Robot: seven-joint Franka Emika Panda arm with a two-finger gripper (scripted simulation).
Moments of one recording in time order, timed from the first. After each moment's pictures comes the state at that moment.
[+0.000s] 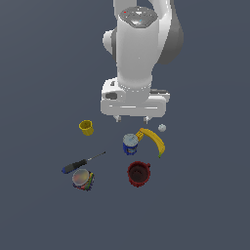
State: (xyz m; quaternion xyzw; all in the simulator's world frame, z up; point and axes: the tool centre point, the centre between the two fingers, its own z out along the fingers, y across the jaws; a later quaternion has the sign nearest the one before) arm 0.009 0.025 0.264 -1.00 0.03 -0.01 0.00
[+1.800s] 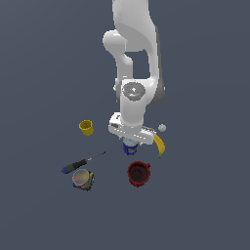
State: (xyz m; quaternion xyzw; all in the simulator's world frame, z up) arm -0.014 0.027 0.090 -0.98 0.18 0.00 0.00
